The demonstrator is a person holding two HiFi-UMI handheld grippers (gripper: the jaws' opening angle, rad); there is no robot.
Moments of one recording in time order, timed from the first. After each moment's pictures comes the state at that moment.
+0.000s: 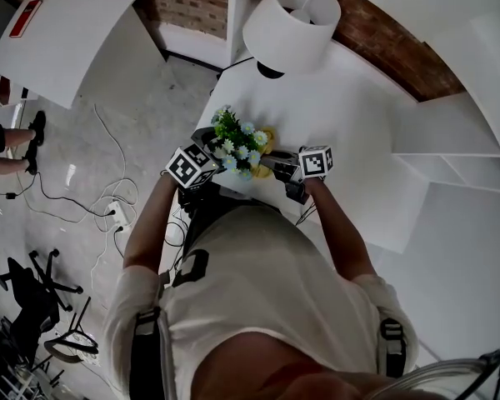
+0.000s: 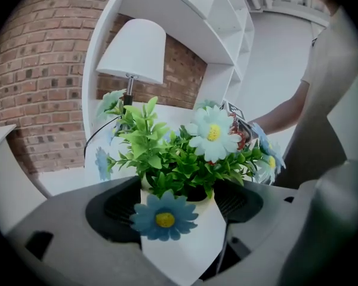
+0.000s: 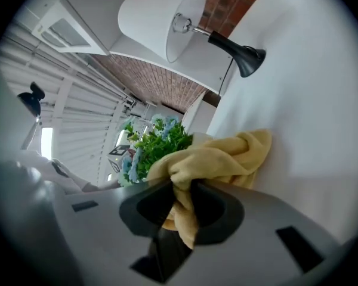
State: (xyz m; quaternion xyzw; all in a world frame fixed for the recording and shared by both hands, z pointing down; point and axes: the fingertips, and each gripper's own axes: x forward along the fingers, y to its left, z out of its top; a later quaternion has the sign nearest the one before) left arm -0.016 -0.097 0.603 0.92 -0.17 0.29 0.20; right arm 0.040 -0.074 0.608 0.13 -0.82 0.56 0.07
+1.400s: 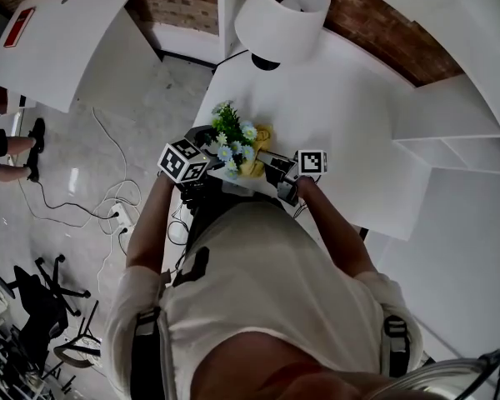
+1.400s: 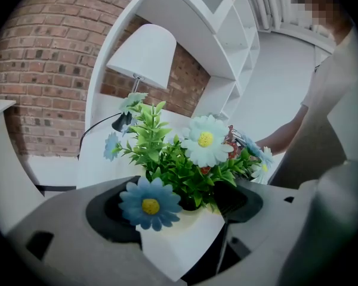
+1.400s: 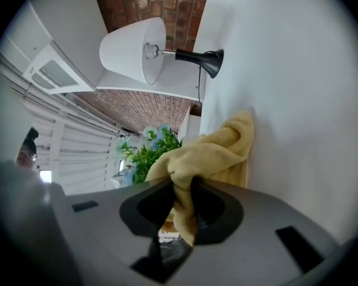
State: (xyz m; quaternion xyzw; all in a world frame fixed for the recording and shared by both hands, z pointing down) left arm -0.020 -0.086 0.596 0.92 -0.16 0.24 0.26; right arm 0.036 -0.059 0.612 0.18 -0.73 0.65 -0.05
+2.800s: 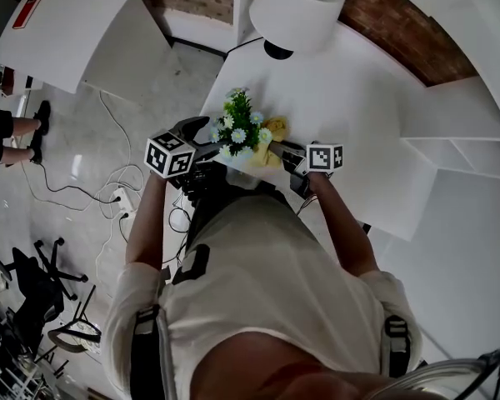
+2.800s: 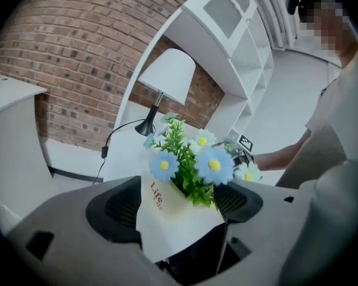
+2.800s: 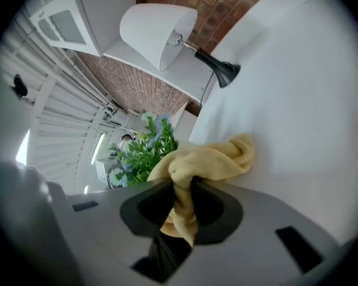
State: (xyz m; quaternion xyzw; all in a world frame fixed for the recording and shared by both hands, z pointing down) left arm -0.070 -0.081 0.578 0.90 -0.24 0.18 0.31; right arm 0.059 -0.053 0.620 0.24 -0.79 0.57 0.08
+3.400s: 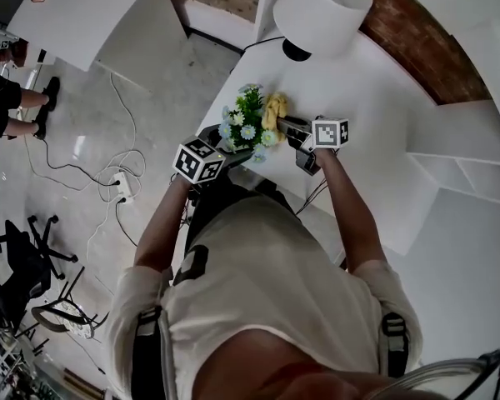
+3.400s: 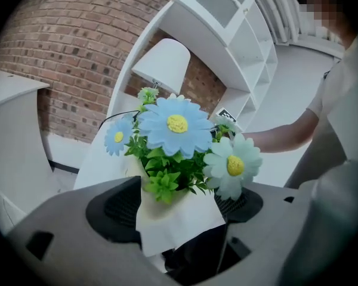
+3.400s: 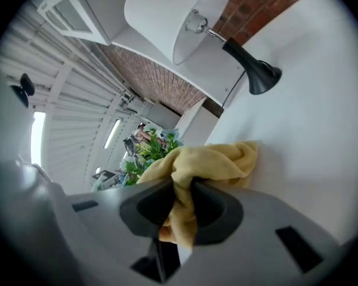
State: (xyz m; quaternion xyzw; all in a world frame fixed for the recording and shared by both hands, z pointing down) left arm -0.029 -0.046 0.601 0.89 -0.26 0.19 0.31; right arm 0.030 -0.111 0.601 0.16 -0.84 0.51 0.09
